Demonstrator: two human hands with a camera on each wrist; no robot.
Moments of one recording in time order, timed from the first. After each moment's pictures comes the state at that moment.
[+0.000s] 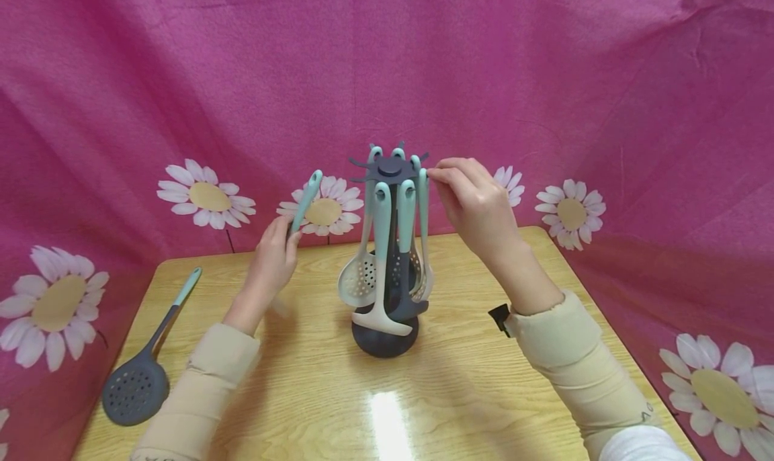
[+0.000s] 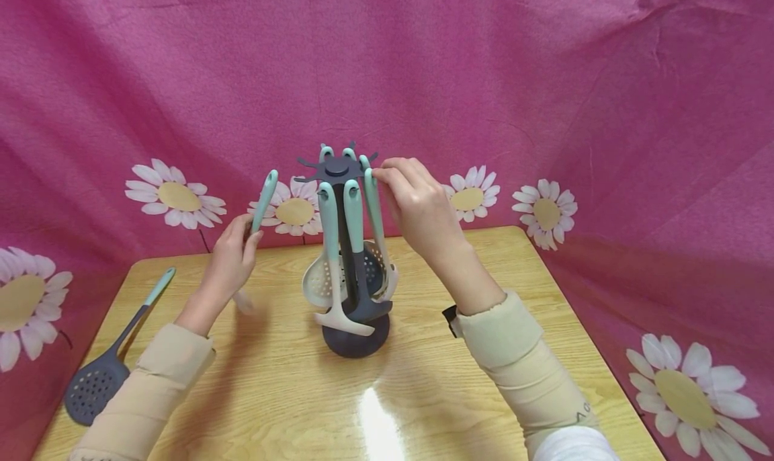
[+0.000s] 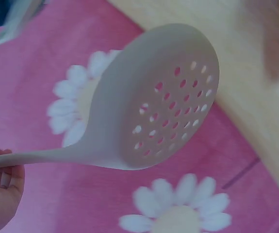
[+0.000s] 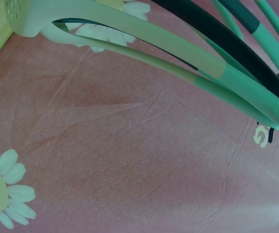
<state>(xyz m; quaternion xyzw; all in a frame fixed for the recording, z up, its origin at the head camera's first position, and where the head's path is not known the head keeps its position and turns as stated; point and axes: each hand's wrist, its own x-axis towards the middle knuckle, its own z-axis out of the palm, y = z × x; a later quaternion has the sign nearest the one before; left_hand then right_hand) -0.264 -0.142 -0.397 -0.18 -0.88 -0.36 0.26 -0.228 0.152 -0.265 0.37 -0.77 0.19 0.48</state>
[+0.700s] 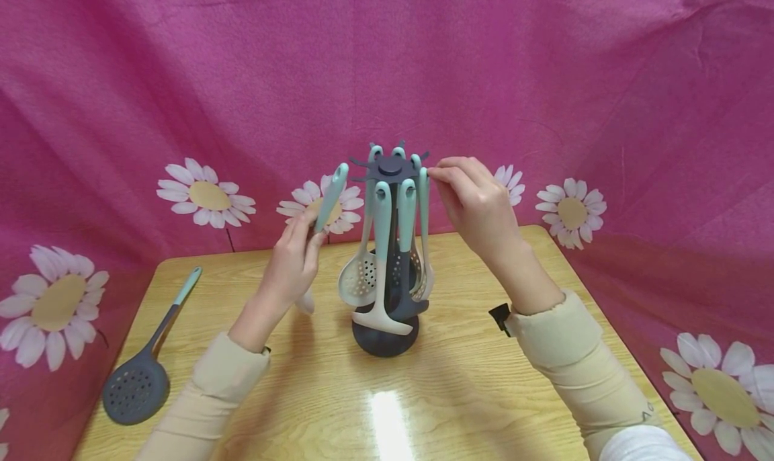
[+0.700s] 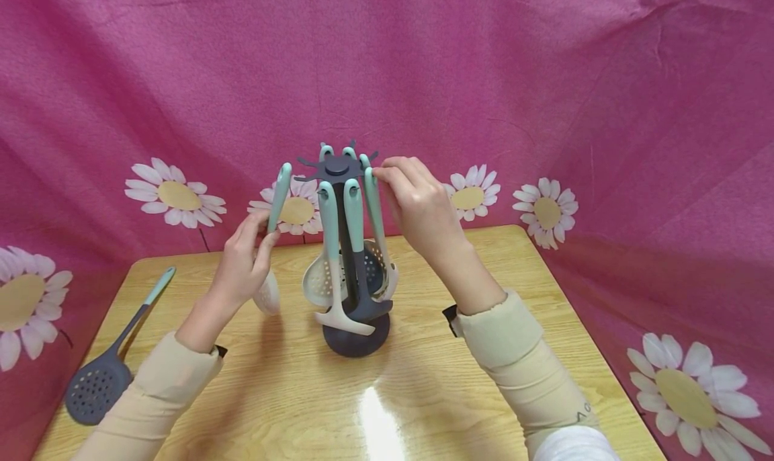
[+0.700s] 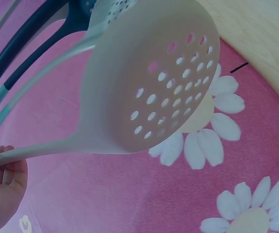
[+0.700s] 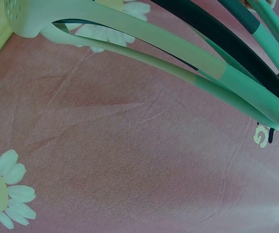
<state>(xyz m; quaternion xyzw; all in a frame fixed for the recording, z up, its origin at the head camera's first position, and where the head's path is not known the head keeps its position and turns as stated) -0.229 -0.106 -0.359 -0.28 -0.82 -0.39 0.33 -0.228 0.153 -0.265 0.37 -0.77 0.19 0.48</state>
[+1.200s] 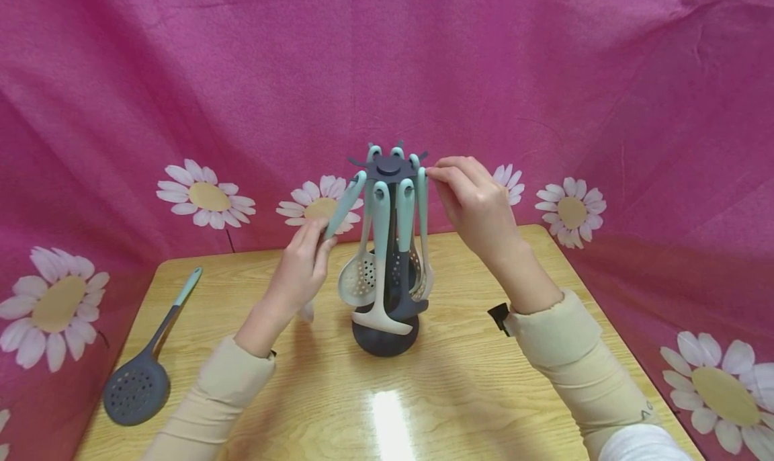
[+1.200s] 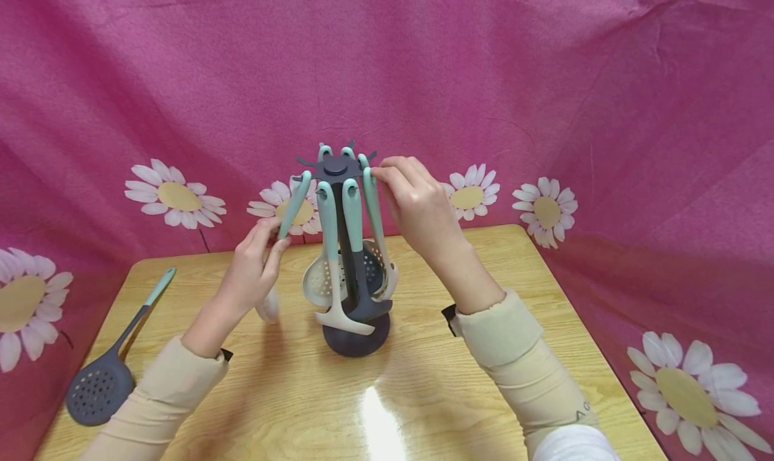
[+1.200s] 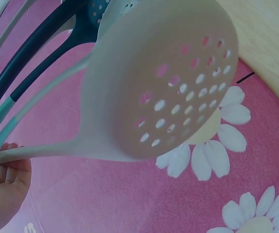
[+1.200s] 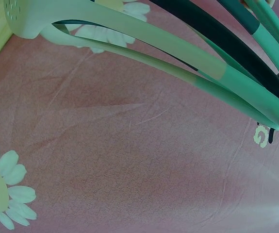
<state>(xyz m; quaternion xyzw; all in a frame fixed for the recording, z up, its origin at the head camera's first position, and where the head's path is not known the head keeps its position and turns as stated) -0.223 -0.097 -0.361 -0.29 -0.82 -0.37 0.32 -0.228 0.152 -0.266 0.37 -0.77 0.19 0.48</state>
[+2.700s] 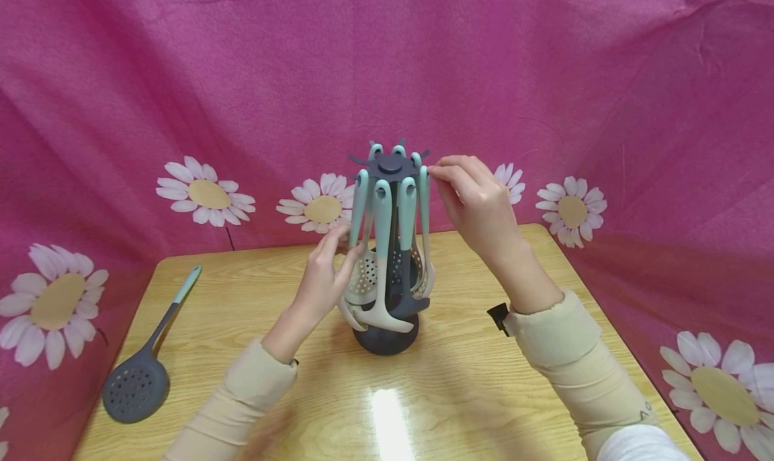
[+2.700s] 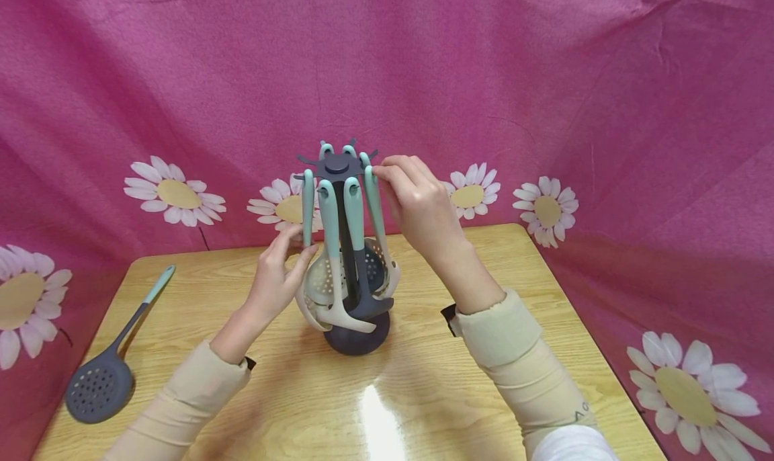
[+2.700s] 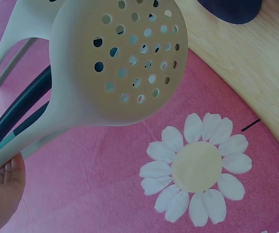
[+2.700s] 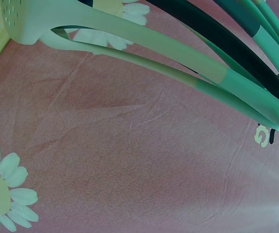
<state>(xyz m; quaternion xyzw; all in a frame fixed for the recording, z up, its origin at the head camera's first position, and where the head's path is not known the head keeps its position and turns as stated) -0.219 -0.068 -0.380 -0.28 -0.80 -0.47 0.27 -0.229 0.152 -0.266 0.37 -0.77 0.20 0.48</state>
